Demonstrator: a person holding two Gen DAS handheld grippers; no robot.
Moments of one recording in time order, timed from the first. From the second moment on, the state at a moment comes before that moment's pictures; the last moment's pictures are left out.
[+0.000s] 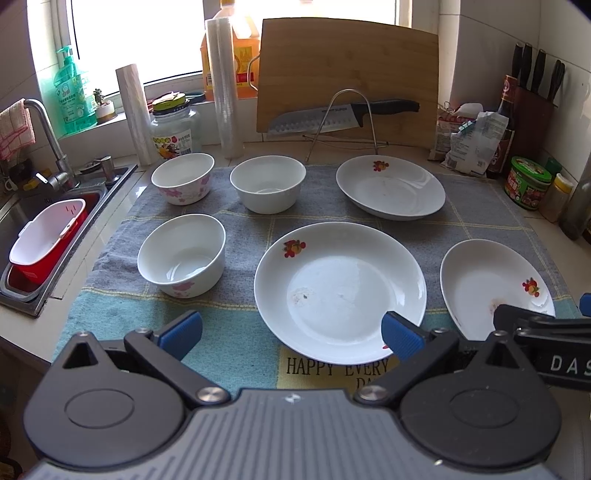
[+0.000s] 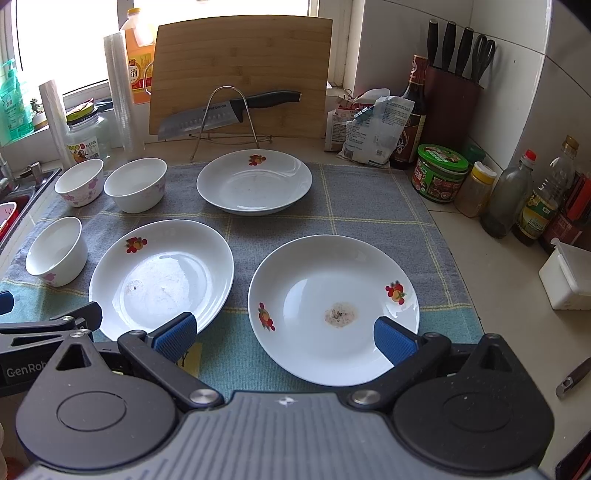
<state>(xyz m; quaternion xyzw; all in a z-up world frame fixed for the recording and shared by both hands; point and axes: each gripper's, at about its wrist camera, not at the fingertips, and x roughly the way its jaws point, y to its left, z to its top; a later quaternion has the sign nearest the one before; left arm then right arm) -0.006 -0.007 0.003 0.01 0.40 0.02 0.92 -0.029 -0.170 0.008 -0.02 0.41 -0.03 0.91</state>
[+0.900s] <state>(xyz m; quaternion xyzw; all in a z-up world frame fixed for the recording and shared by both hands) -0.001 -0.006 0.007 0.01 0.39 0.02 0.92 -0.026 -0.168 0.010 -0.02 0.41 -0.03 0.91</state>
